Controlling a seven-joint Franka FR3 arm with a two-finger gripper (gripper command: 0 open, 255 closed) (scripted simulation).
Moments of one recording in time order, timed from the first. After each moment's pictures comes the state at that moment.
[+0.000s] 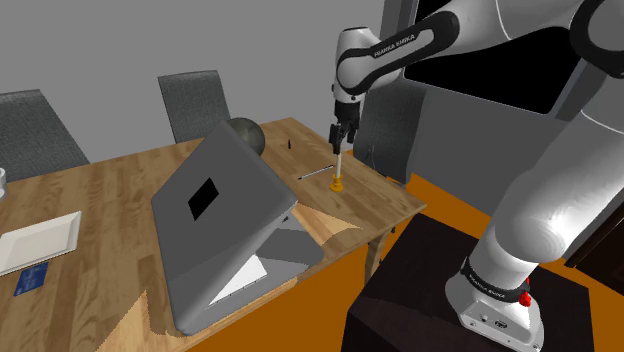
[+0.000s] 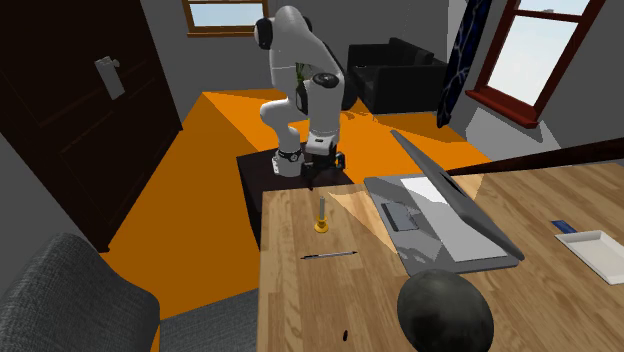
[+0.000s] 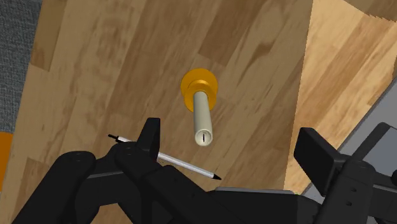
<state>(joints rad) -0.06 -0.15 -0.06 -2.23 -0.01 2.09 -0.19</state>
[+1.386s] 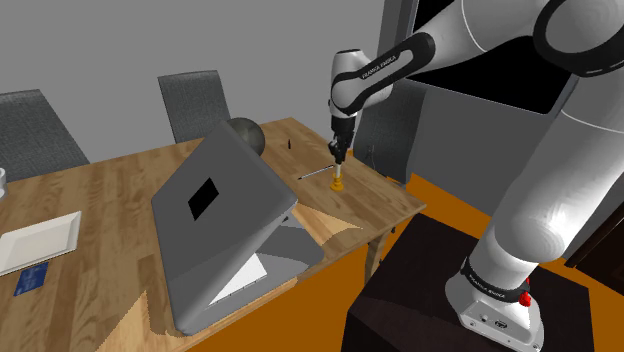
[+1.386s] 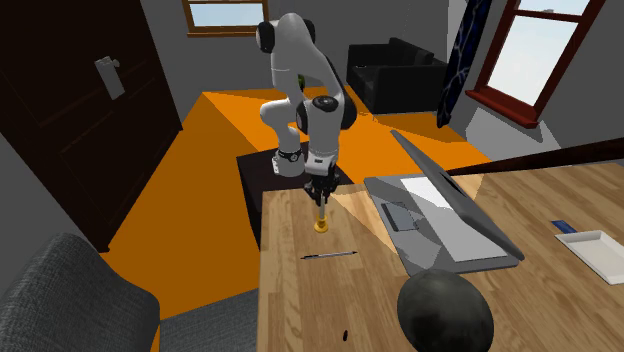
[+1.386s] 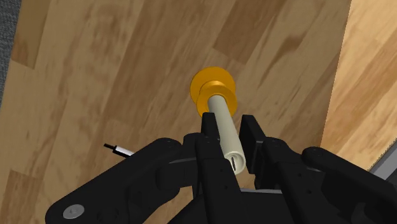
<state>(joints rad) -0.07 -0.04 -0.07 -2.24 -0.01 2.21 -0.21</state>
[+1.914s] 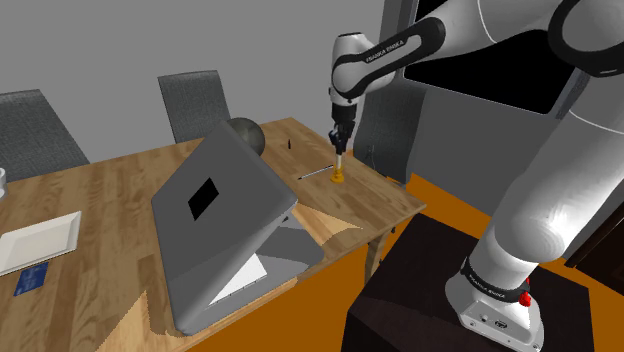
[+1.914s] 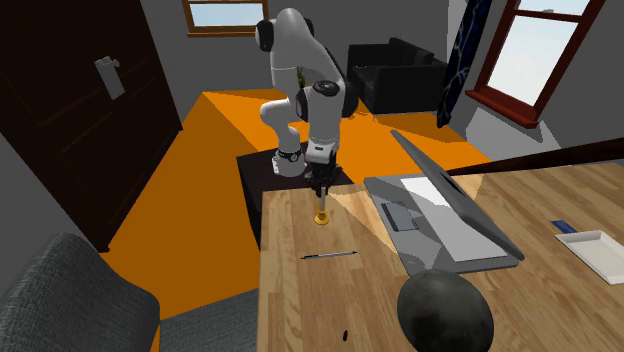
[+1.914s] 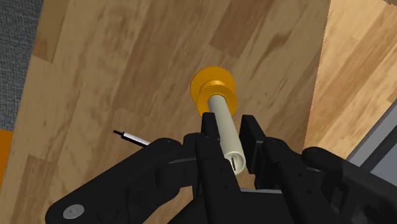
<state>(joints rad) -0.07 -0.08 -0.06 -2.19 -0.01 2.11 -0.21</state>
